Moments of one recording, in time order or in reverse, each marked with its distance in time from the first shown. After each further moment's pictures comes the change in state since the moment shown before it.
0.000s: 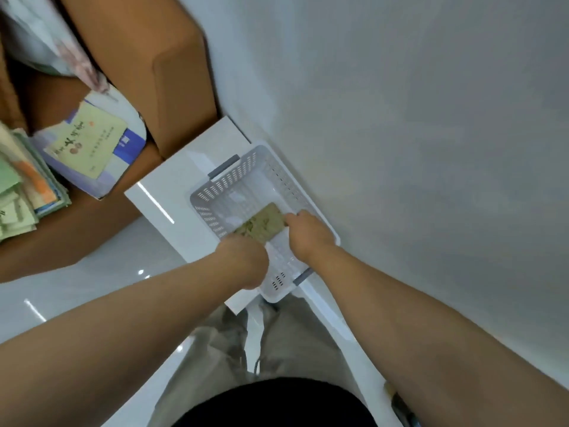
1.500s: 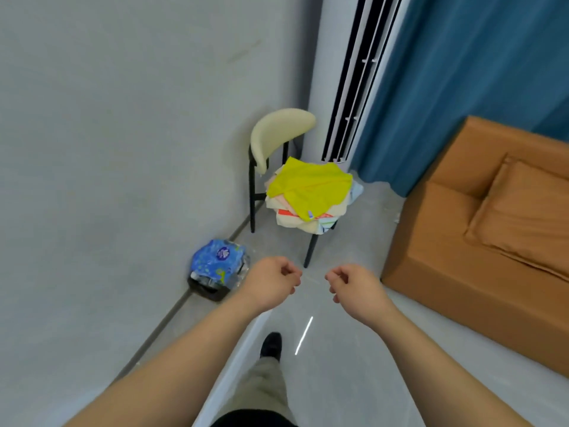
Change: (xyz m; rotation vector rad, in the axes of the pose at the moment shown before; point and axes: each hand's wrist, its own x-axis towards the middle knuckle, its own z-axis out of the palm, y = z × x) left_hand -0.384 0.823 0.458 0.104 -0.132 1.072; right_hand -0.942 0.095 0.653 1.557 1.198 1.573
